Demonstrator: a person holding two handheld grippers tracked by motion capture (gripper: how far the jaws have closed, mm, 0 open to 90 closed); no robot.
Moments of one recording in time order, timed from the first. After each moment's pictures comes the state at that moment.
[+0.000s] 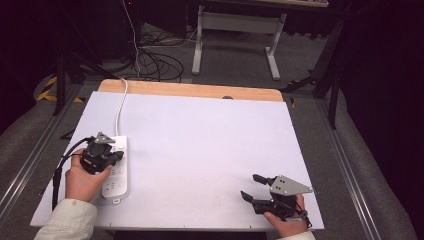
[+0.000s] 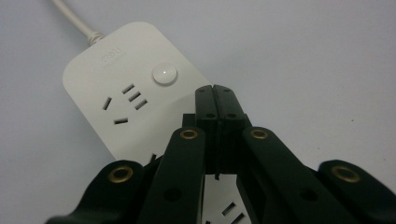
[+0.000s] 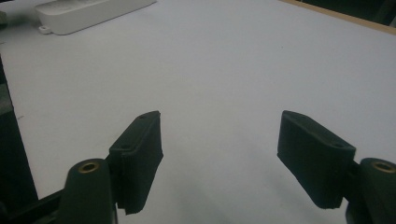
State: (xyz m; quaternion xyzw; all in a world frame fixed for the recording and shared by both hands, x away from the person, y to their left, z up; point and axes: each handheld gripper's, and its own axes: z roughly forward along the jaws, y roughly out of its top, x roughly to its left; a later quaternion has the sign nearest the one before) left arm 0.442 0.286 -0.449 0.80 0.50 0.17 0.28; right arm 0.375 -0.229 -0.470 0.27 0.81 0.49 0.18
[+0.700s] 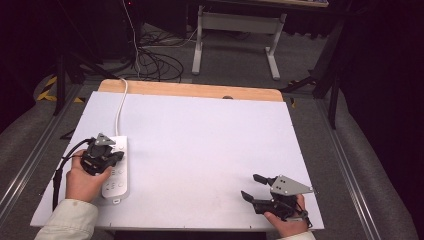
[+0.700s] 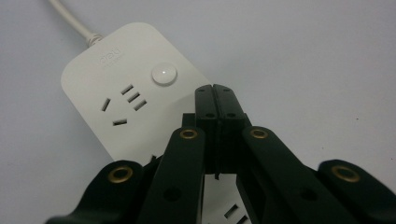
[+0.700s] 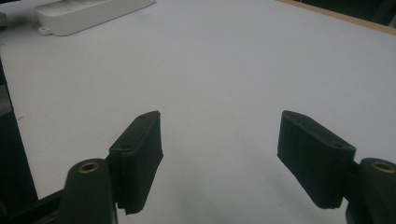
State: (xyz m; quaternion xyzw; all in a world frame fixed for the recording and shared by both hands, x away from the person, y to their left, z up) left arm 0.440 0.286 -0.453 0.81 0.49 0.18 0.29; right arm 0.375 -0.230 -0.470 0.27 0.81 0.49 0.18
